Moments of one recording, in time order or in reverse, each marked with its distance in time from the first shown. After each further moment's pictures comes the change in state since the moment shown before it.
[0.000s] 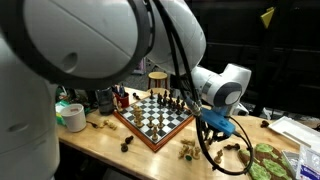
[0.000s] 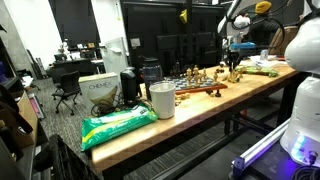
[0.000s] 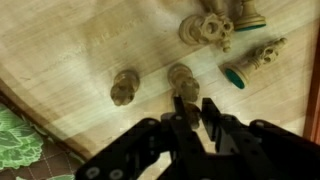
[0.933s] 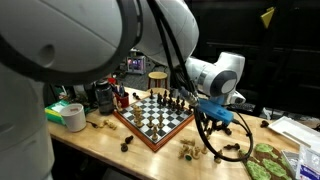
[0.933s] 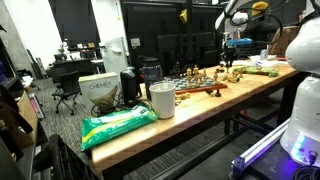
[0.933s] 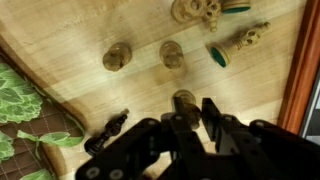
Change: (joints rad) arm 0.033 -0.044 0.007 0.008 -0.042 0.027 -0.001
